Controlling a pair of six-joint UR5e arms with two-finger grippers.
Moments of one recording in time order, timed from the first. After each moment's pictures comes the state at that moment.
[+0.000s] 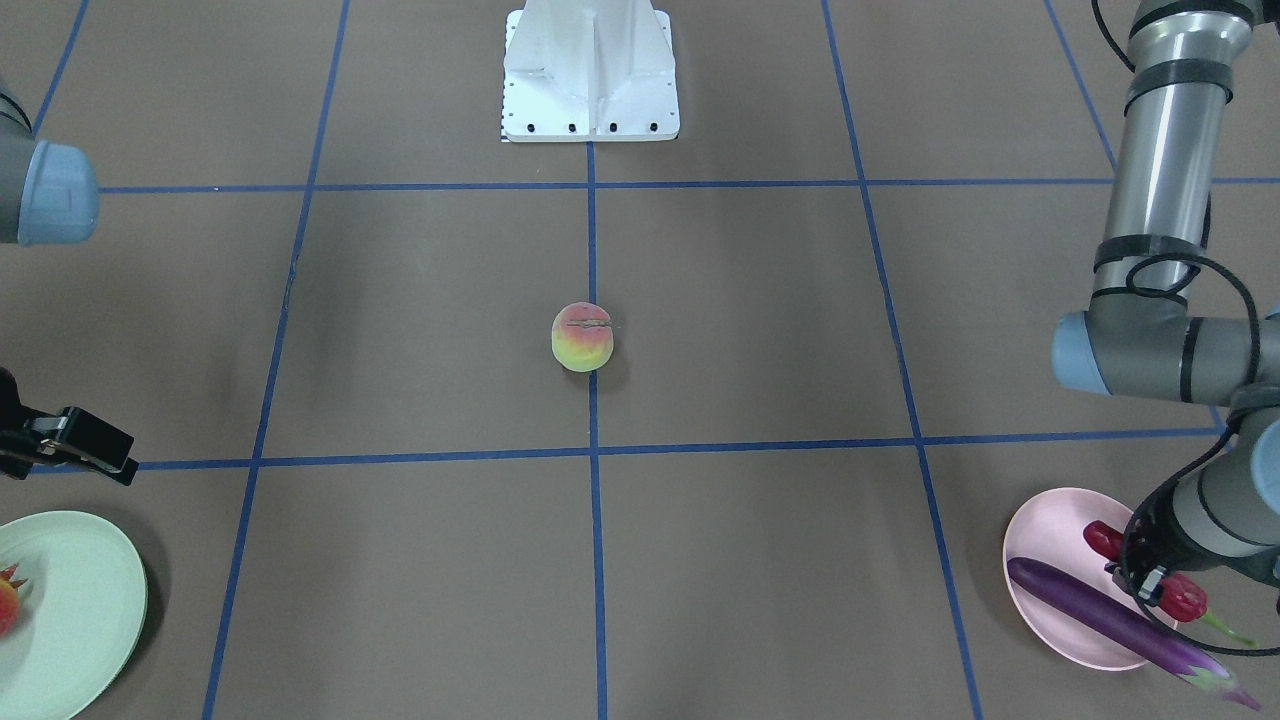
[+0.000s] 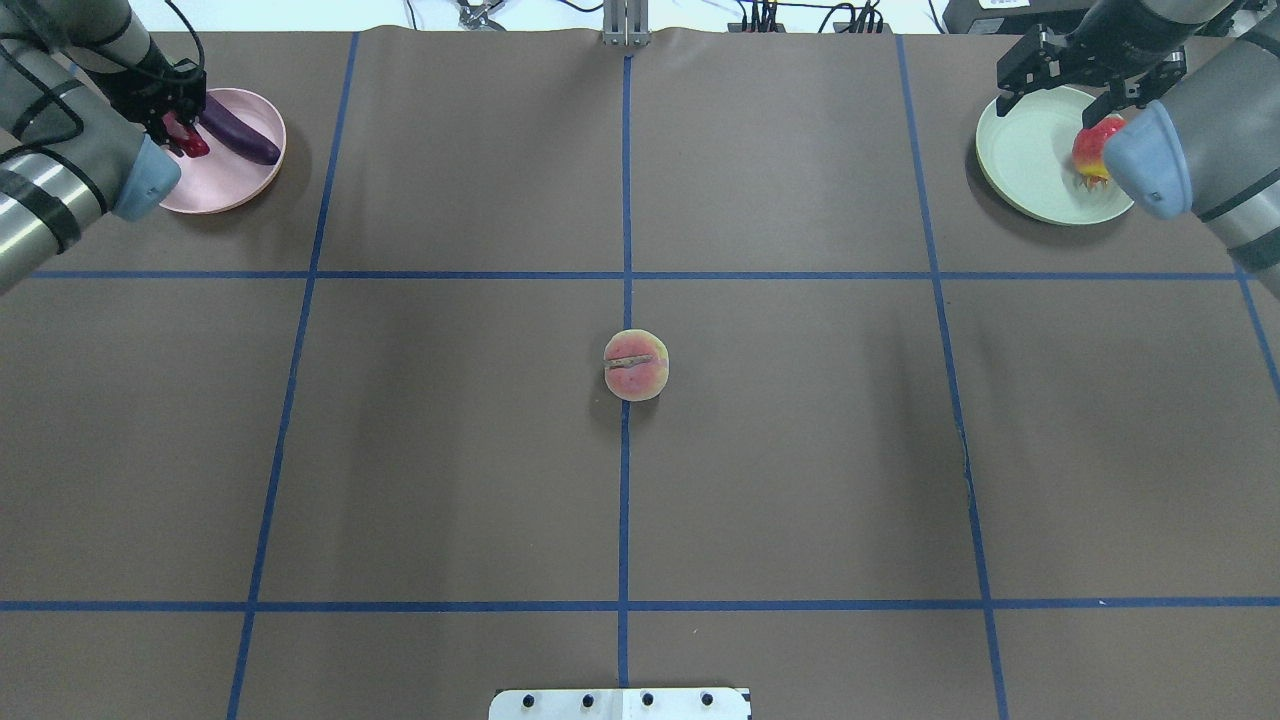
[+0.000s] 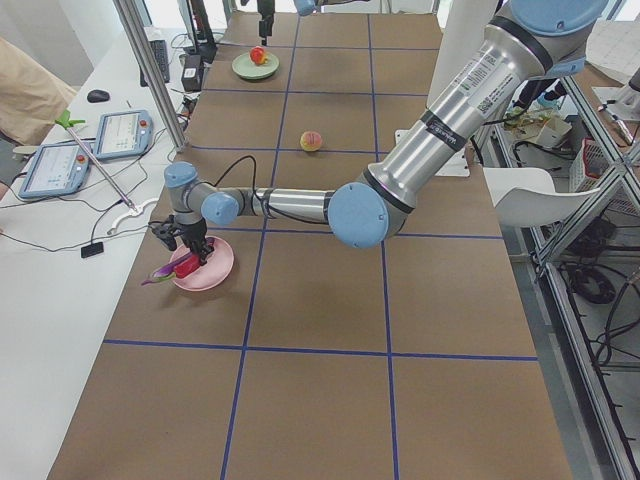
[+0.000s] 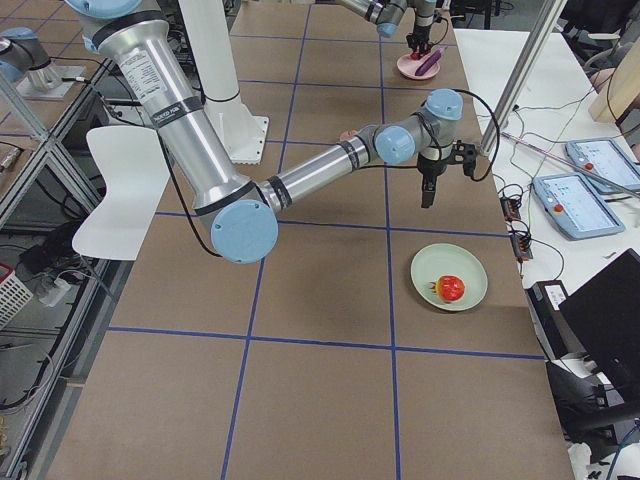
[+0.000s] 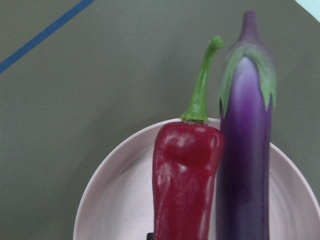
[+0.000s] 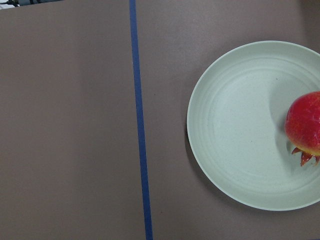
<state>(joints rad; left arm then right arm) -1.12 -2.27 -0.87 -1.98 -2.05 -1.58 1.18 -1.07 1.57 -1.56 2.25 0.74</state>
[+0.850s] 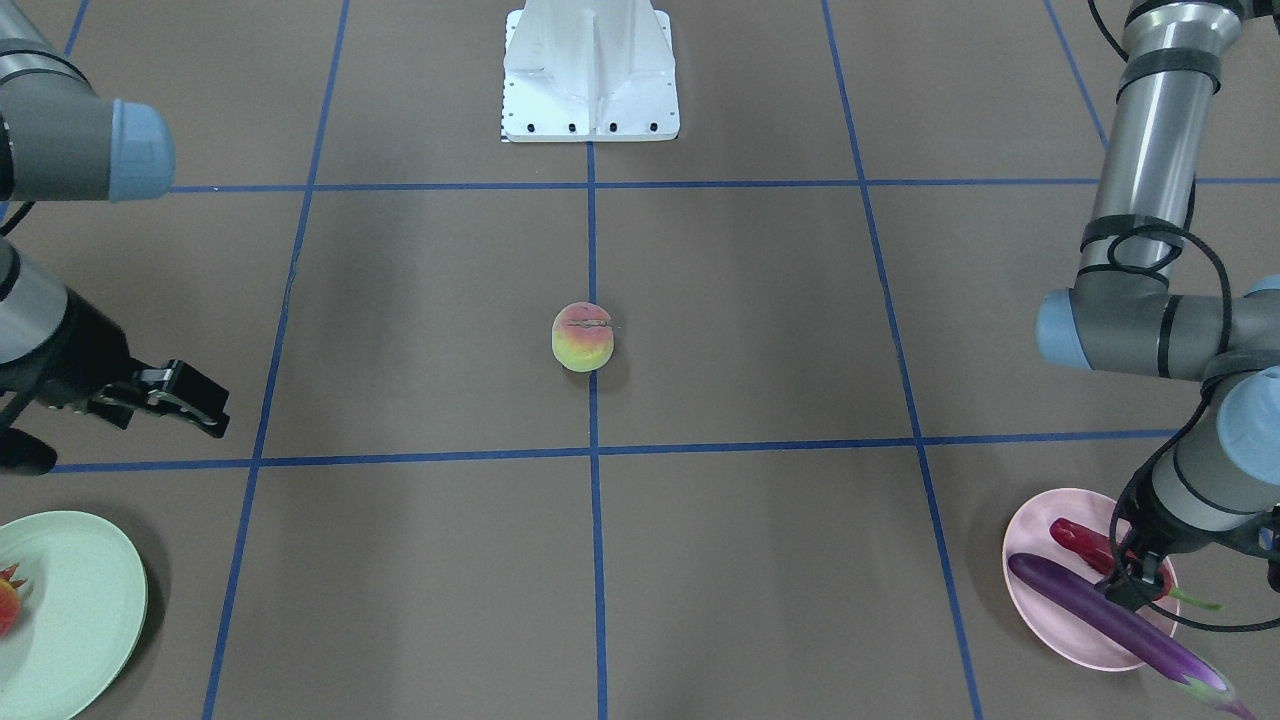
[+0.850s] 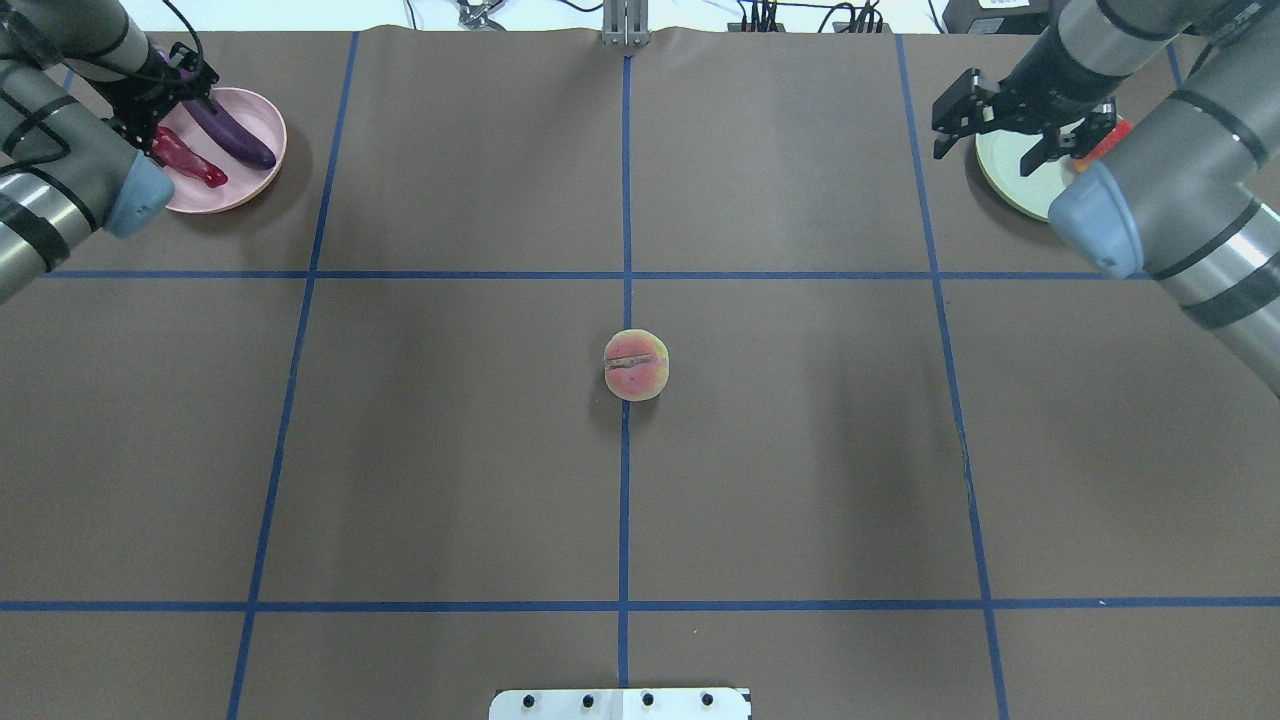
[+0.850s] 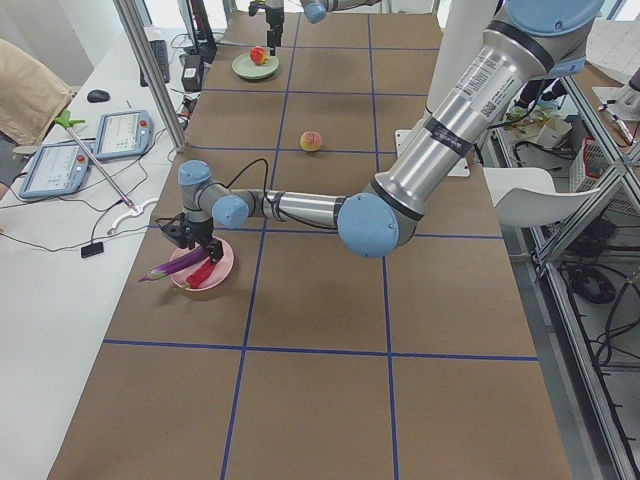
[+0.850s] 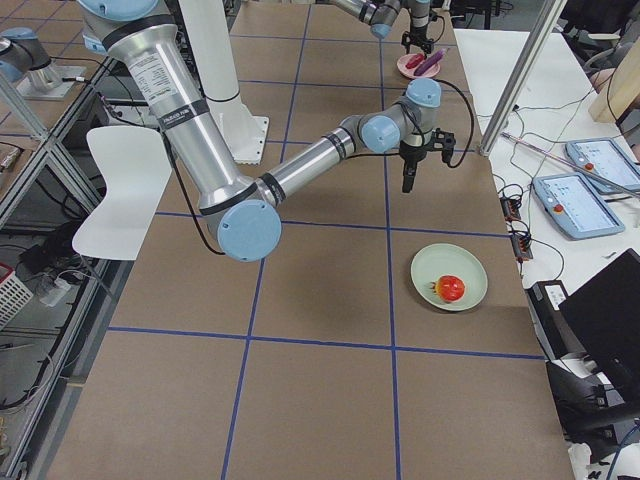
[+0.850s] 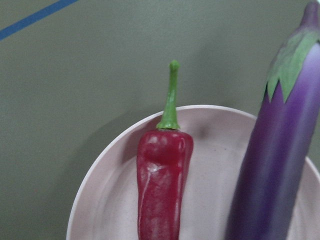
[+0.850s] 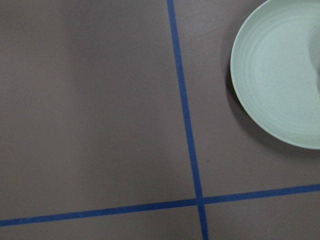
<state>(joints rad) -1.15 -2.22 -0.99 -1.98 -2.08 -1.59 1.03 -1.08 1.69 -1.57 2.23 0.99</state>
